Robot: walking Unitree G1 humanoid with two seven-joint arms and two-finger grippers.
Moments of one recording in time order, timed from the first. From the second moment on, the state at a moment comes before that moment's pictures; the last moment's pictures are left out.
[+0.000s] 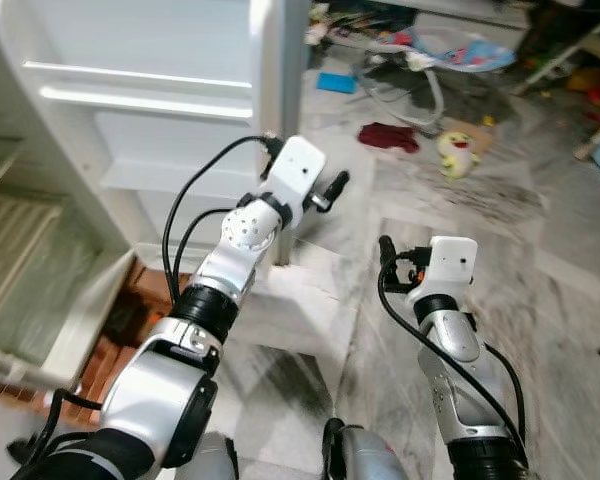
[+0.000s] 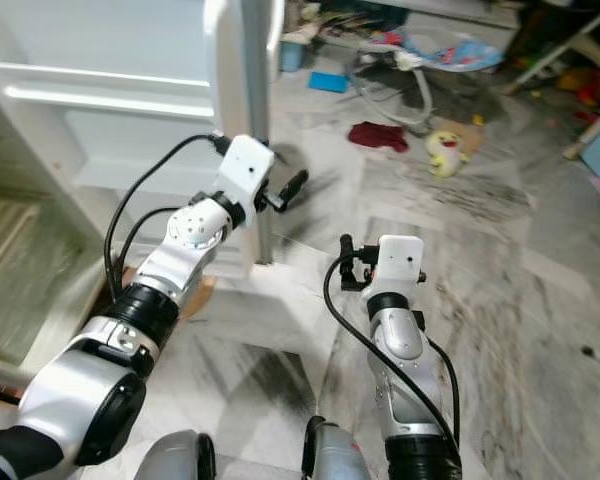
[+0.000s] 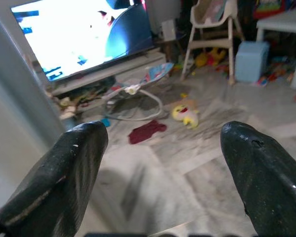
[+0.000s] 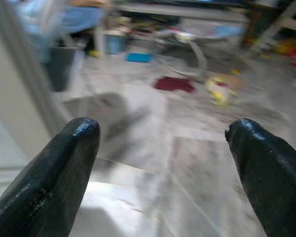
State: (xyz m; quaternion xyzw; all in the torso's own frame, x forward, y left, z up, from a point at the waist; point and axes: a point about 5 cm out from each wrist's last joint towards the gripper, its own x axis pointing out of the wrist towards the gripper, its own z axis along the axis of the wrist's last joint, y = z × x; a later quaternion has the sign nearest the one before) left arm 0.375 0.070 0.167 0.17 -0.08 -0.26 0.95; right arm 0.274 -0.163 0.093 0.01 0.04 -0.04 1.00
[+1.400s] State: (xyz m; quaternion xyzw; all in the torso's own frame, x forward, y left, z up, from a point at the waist) left arm 0.285 0.188 0.064 0.14 0.05 -0.10 0.98; right arm 0.306 -0.195 0.122 -0.04 0.08 0.11 0.99
